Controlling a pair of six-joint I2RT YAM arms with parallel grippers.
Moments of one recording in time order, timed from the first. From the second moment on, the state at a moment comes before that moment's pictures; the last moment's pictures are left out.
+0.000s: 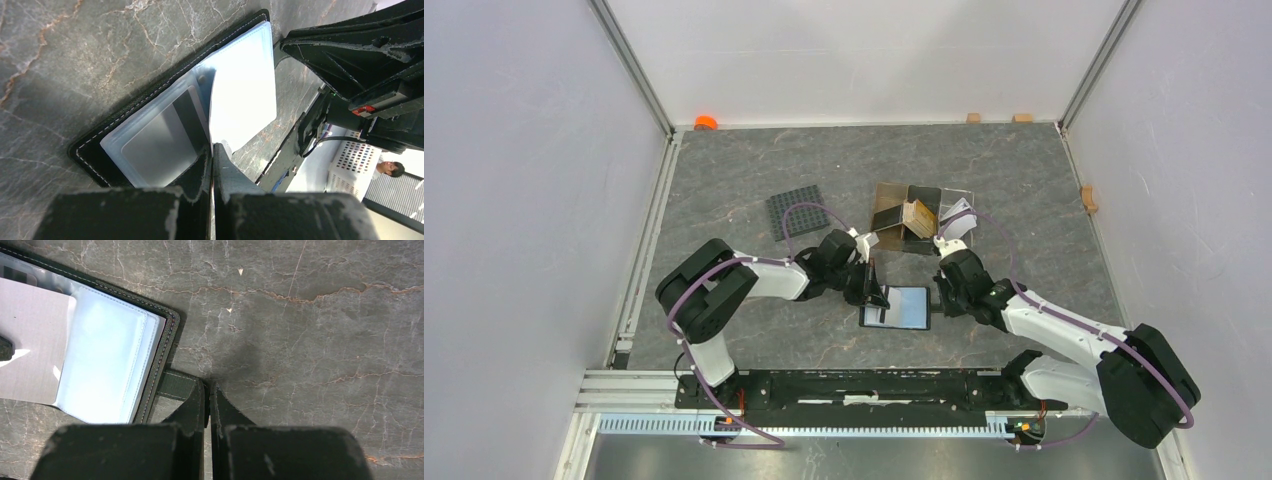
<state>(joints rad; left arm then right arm) -0.79 1.77 0.75 0.25 0.50 -0.76 0.64 1.12 0.44 -0.31 0.16 0.31</state>
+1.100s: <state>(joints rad) -0.78 1.80 0.63 0.55 0.53 -0.78 0.70 1.15 0.46 -0.32 0.22 0.32</state>
